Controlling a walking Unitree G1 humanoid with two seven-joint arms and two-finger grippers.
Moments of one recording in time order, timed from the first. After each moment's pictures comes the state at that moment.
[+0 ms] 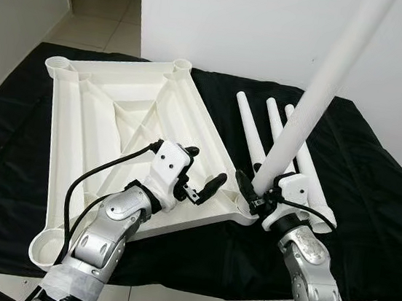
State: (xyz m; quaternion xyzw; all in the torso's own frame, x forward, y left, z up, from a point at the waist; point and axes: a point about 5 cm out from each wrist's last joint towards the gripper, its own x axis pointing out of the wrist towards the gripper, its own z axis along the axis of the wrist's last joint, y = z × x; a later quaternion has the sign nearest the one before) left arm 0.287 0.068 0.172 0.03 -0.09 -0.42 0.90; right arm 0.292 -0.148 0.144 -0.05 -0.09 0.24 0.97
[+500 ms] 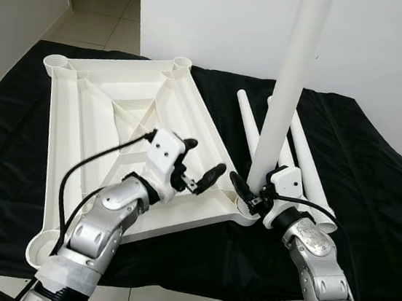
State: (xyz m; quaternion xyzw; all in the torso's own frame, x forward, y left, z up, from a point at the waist) left arm 0.287 0.073 0.199 -0.03 -0.11 -0.44 0.89; right arm 0.294 -0.144 0.158 -0.09 -0.08 0.29 0.95
